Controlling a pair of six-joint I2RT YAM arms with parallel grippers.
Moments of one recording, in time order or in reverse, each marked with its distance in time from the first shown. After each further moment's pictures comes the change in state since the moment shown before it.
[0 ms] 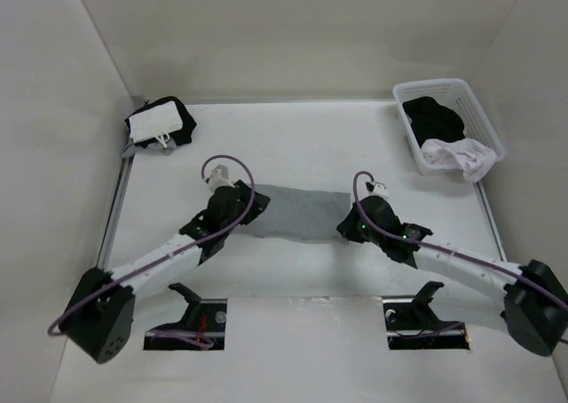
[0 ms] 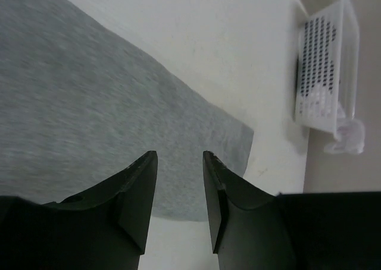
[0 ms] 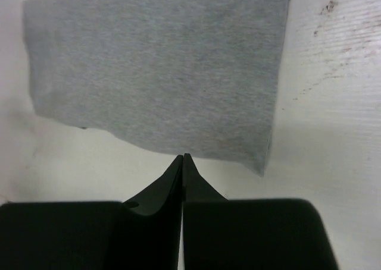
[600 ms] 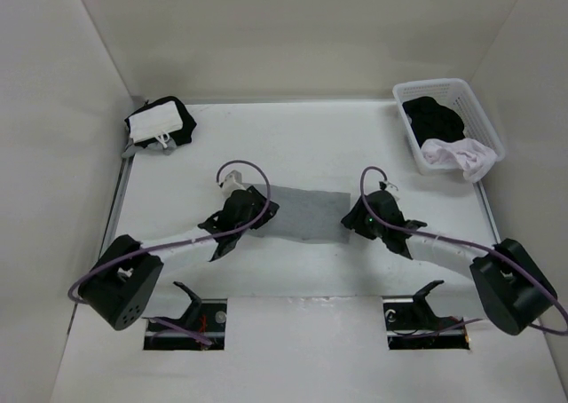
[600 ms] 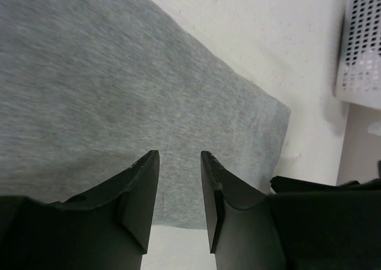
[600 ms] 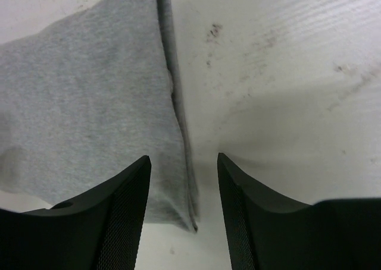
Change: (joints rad) left arm -0.154 0.338 0.005 0.228 -0.047 -0.028; right arm -0.191 0.212 -0.101 0.207 -0.040 0.031
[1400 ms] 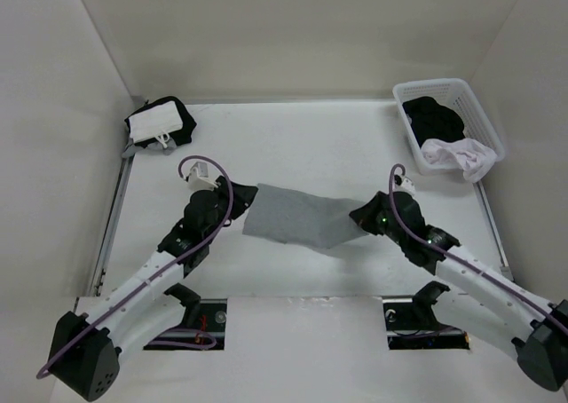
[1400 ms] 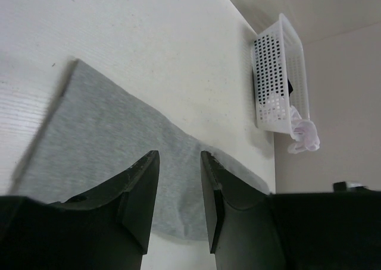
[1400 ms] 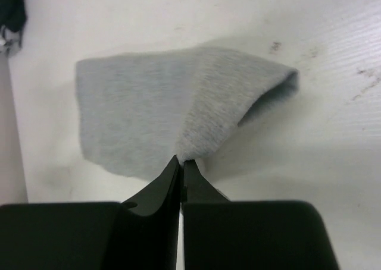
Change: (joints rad) left arm 0.141 -0.500 -0.019 -0.198 0.033 0.054; right arm 0.031 -0.354 0.046 -0.198 -0.002 0.031
